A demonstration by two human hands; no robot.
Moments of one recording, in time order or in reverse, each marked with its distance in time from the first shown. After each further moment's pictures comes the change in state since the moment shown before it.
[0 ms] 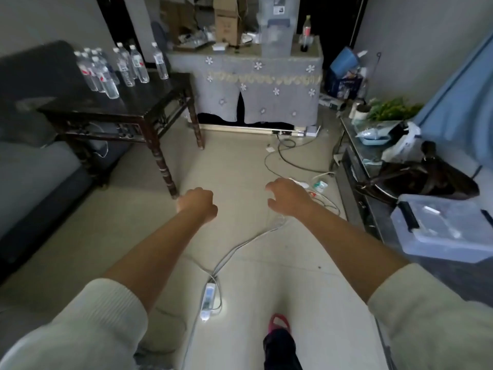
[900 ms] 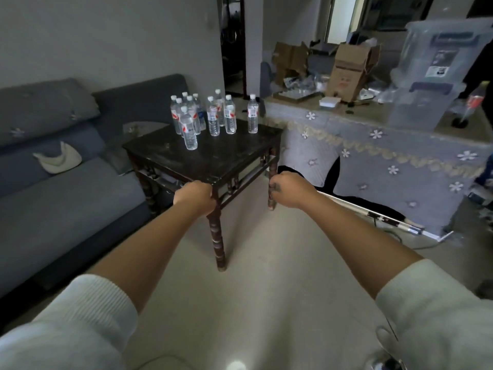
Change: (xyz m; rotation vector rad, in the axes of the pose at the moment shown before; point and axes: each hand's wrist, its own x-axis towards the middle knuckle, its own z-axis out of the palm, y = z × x) left_hand 0.477 -0.191 -0.159 -0.146 0.158 -0.379; right_hand 0.601 -0.108 -0.140 0.042 0.052 -0.416
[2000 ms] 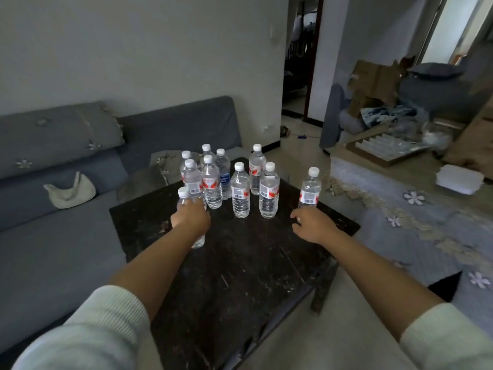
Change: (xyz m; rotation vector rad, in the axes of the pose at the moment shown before) left_hand 0.613 -0.053 -0.022 -0.137 0.045 -0.485; right_hand 0.646 0.110 -0.012 -0.020 -0.165 -0.163
